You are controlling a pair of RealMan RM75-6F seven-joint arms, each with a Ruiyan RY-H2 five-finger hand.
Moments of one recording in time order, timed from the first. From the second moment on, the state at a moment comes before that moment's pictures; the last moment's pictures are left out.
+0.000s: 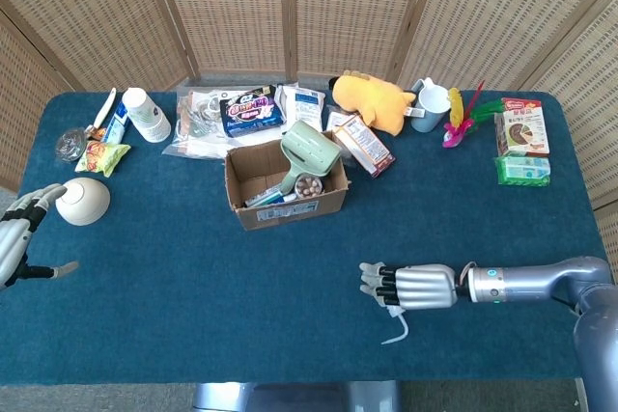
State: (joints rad) left arm -0.27 -0.85 -0.07 -1.76 1.37 1.16 -0.31; right arm 0.92 -1.44 -0.39 -0.68 -2.35 1.51 -0.05
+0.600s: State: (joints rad) left arm -0.26 -0.85 -0.07 -1.74 1.38 1.16 -0.35; right arm 0.94 -1.47 -0.42 -0.73 -2.33 1.41 -0.06
